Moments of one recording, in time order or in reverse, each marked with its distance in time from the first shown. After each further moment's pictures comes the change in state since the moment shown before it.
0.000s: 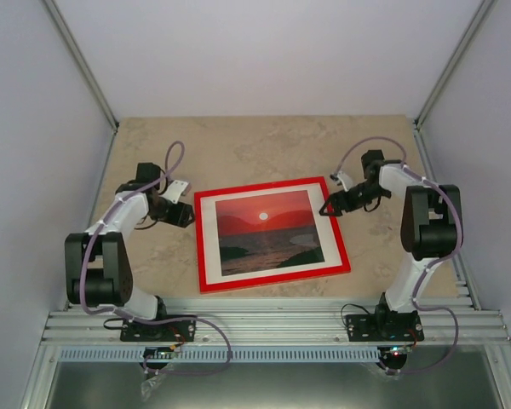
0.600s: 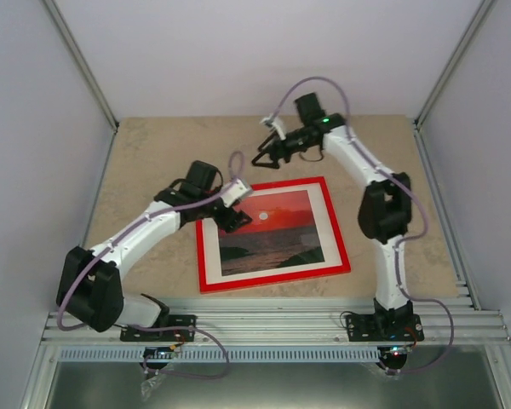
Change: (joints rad) left arm -0.573 -0.109 0.035 0.212 0.098 0.031; right arm 0.415 0.389 0.843 0.048 -0.257 0.124
